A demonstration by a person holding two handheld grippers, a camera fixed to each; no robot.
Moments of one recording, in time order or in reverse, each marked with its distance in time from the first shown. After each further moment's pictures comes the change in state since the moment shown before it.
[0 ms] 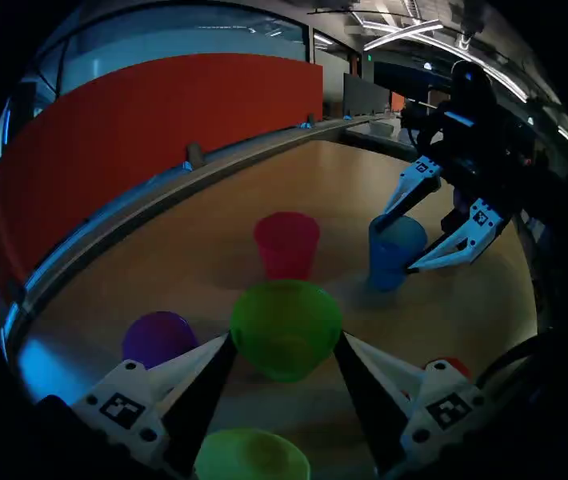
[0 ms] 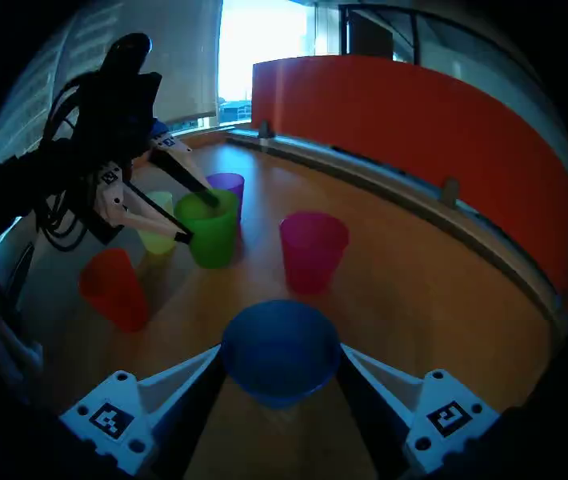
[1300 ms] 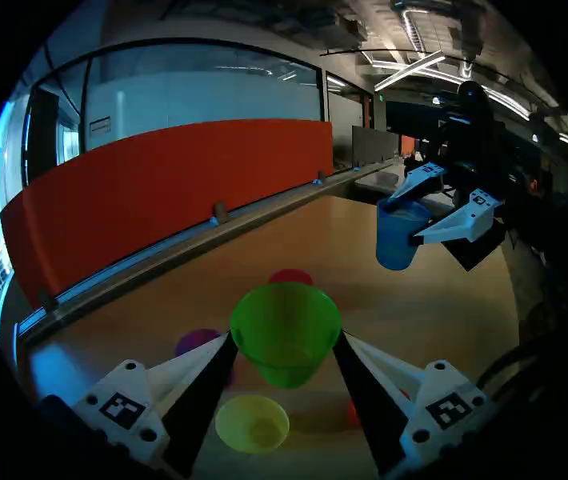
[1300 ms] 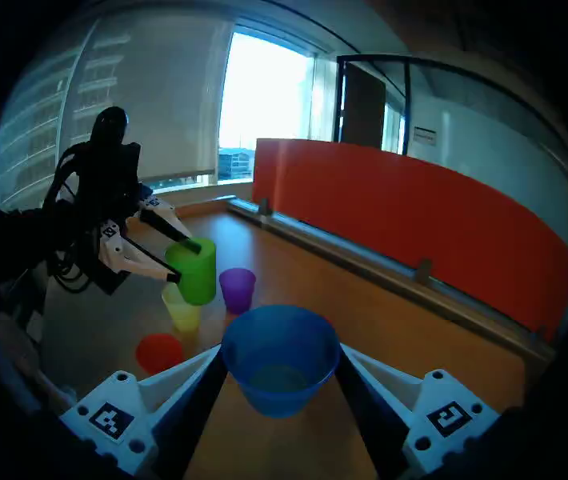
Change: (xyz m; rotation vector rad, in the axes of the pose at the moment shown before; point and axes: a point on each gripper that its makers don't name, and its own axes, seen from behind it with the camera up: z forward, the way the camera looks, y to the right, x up) left arm 0.051 0.007 -0.107 0.078 0.210 -0.025; right arm 0.111 -0.022 -0.098 -0.057 0.242 -0.036
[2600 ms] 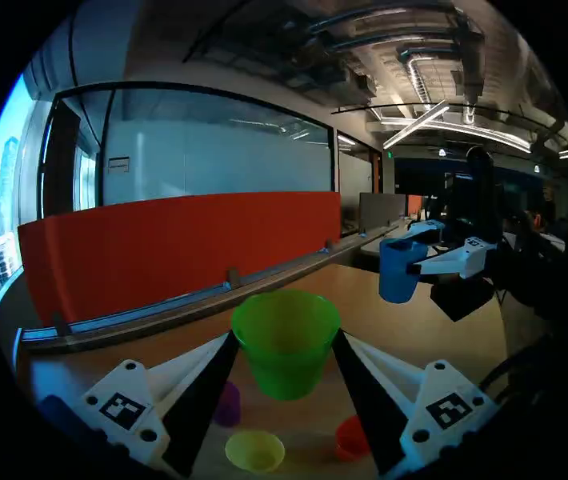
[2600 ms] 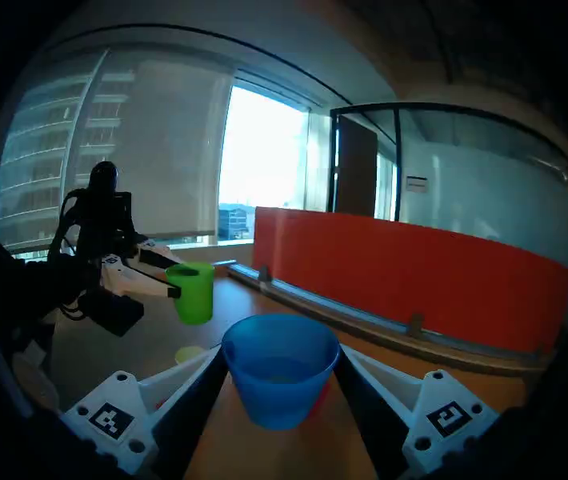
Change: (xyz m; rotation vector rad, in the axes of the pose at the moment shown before) left arm 0.077 -0.005 -0.058 0.038 0.267 -0.048; right arm 0.081 -0.005 -0.030 -0.006 0.258 0.015
